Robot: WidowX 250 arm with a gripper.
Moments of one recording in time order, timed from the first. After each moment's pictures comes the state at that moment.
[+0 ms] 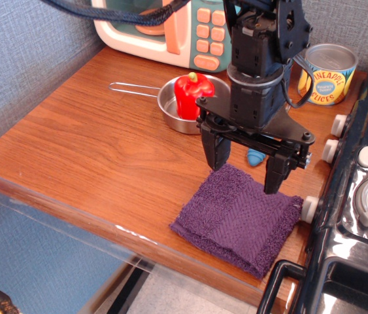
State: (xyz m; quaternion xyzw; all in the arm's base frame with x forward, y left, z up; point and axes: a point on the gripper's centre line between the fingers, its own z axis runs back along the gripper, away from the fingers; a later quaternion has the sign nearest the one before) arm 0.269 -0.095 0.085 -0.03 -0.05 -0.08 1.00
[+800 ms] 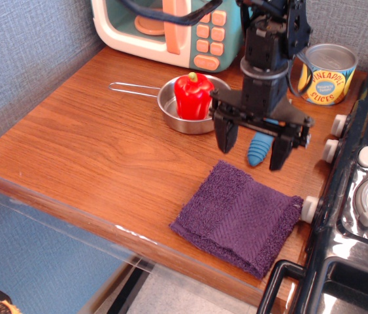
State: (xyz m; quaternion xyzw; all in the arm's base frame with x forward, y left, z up) arm 0.330 -0.082 0.056 -0.01 -0.05 -0.04 1.00
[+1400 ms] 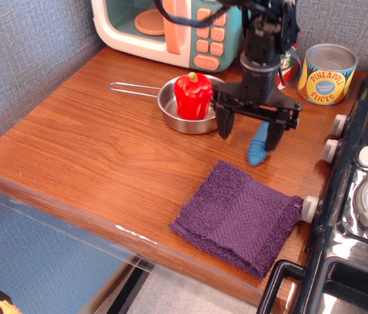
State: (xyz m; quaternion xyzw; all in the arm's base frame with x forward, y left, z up) arm 0.380 -0.065 0.021 0.00 -0.05 0.02 1.00
